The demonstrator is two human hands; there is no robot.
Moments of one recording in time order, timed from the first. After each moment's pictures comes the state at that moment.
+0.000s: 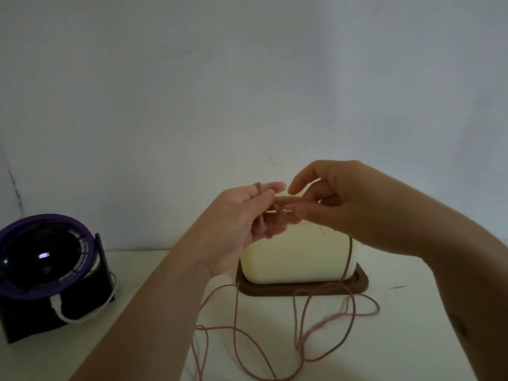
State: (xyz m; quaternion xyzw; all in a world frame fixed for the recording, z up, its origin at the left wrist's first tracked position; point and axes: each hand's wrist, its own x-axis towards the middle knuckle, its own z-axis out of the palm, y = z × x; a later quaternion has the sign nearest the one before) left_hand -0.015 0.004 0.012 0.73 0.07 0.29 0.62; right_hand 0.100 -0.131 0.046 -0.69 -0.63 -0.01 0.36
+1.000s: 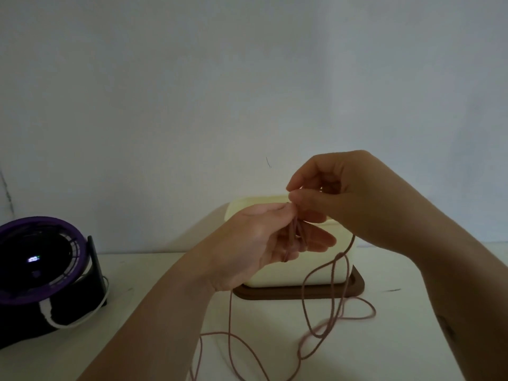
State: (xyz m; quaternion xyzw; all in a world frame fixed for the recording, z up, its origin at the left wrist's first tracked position) left_hand -0.009 -0.015 0.009 0.76 0.02 0.18 0.63; right_hand 0.106 -0.128 0.045 -0.64 -0.62 -0.07 0.45
